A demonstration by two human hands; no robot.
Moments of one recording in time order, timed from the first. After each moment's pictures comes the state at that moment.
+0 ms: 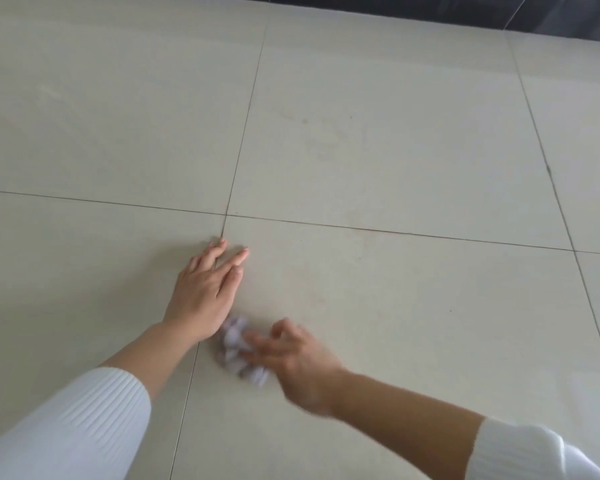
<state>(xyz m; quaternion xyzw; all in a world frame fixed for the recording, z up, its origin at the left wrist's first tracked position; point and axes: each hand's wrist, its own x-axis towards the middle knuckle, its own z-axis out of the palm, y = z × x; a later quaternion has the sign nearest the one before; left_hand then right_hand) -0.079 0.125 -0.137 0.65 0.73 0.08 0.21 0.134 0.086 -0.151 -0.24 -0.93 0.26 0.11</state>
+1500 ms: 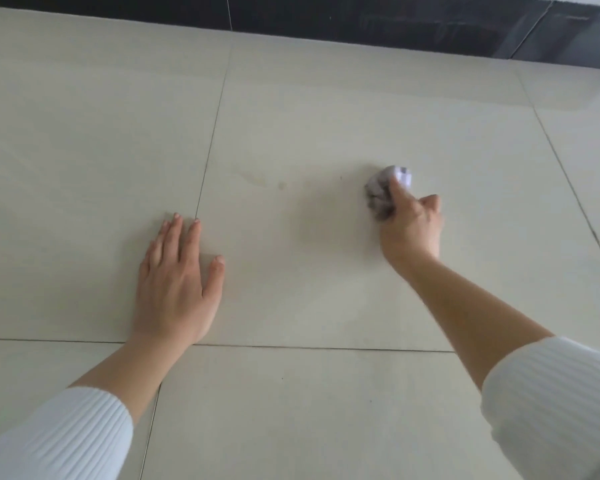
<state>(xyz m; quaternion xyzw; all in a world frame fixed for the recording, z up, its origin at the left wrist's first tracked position) -0.081 0.317 -0.164 0.62 0.77 0.10 0.07 0.204 0.432 -0.154 -0.73 -0.63 0.11 0.25</state>
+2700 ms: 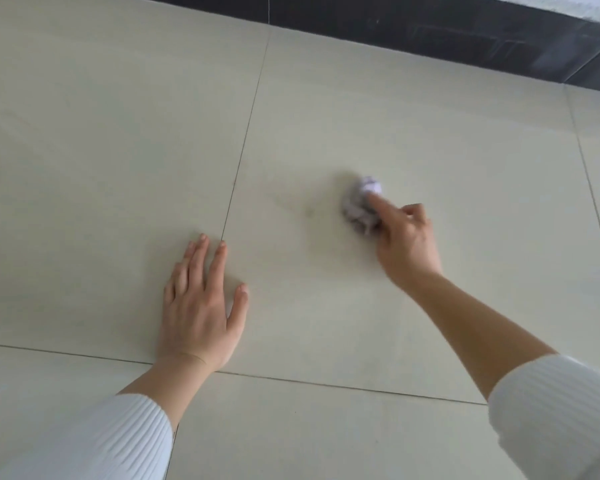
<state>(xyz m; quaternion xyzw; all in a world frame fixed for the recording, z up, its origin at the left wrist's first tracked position) -0.080 0.319 -0.157 0.60 0.79 0.06 0.12 0.183 0.465 -0.148 -0.59 -0.77 0.13 0.22</state>
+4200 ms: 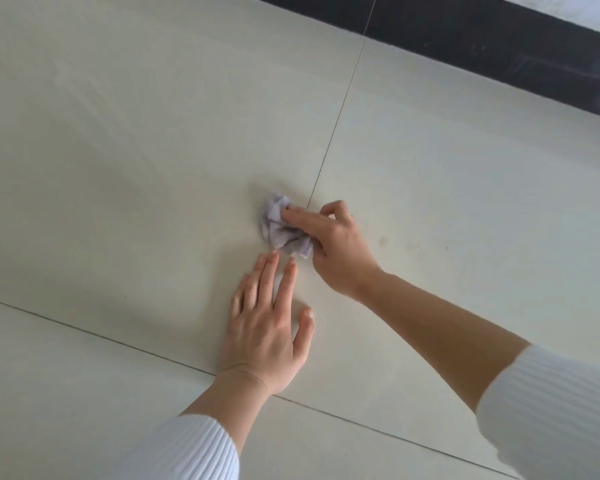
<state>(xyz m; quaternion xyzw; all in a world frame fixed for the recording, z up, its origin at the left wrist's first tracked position) -0.079 0.321 -0.152 0.60 0.78 0.06 0.14 0.006 0.469 -0.151 -0.36 -0.87 0.27 0.19</state>
